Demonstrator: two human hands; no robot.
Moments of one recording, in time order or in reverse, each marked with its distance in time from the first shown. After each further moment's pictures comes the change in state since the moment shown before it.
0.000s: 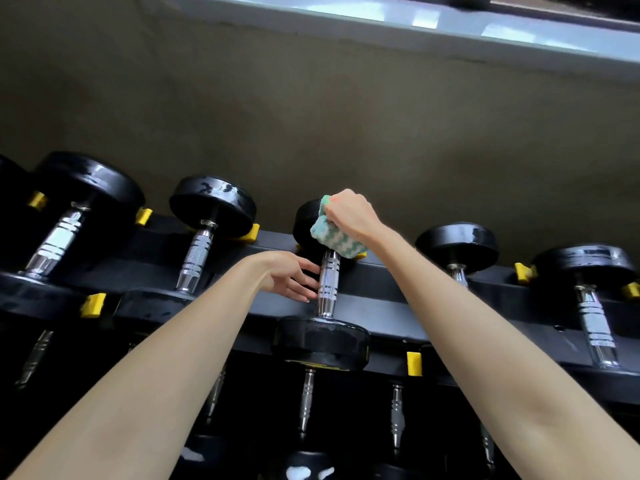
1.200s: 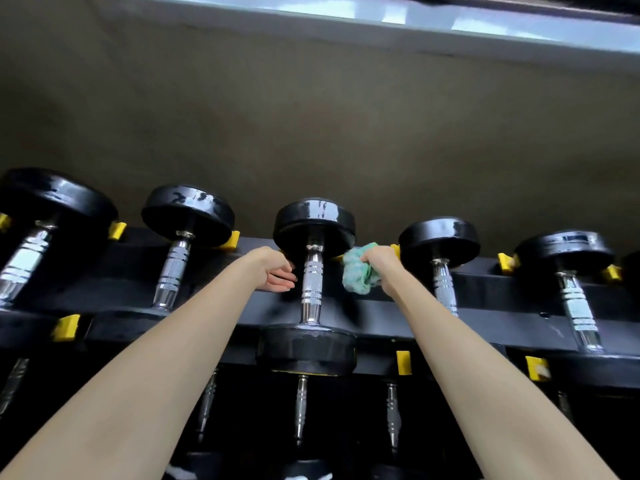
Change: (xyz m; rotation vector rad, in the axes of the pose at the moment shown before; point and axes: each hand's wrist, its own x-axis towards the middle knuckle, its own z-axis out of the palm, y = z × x) left_hand 0.019 0.016 0.007 -0.068 0.352 -0.050; right_hand -0.020 0.097 0.018 0.608 0.077 0.609
